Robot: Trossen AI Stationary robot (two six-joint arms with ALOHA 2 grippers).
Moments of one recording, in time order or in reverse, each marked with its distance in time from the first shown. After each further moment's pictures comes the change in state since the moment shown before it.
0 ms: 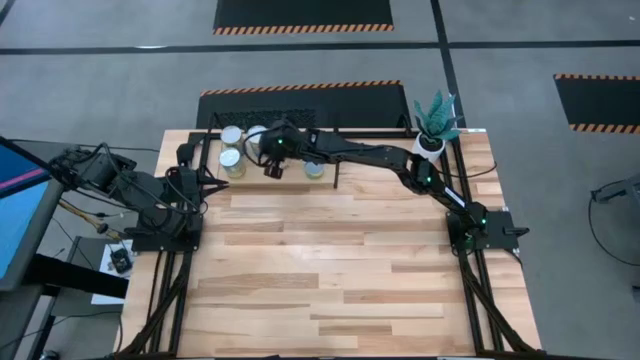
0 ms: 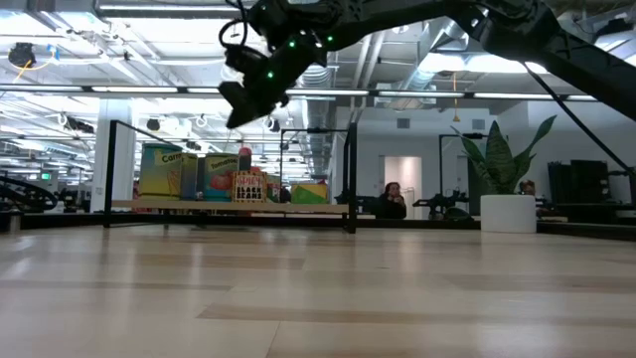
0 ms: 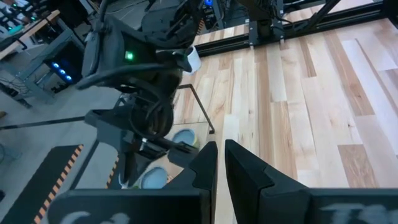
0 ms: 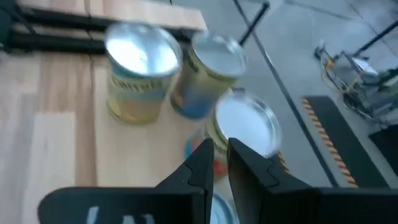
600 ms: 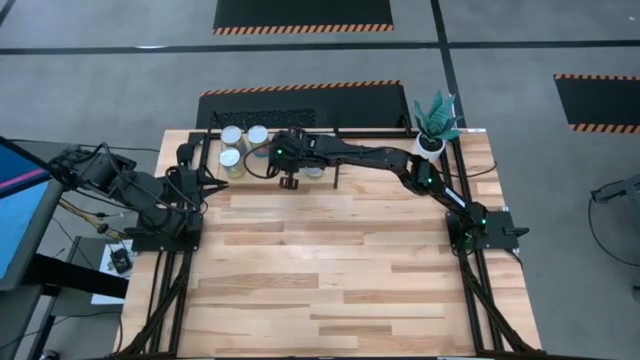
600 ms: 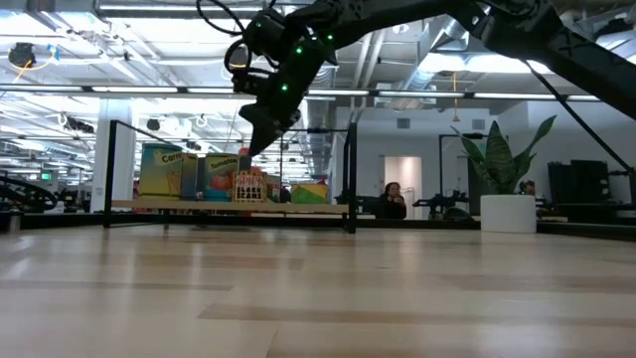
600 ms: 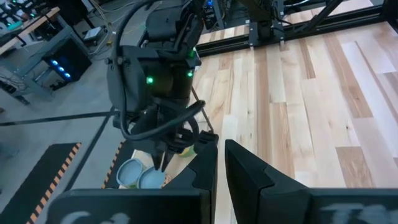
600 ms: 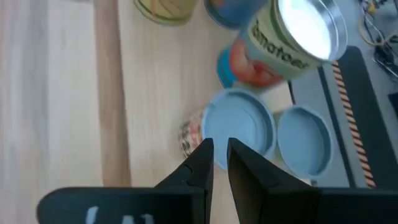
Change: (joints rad) left arm 0.000 0.000 0.000 0.000 0.000 -0.019; right arm 0.007 -0.010 -0.026 -0.290 0.022 -0.004
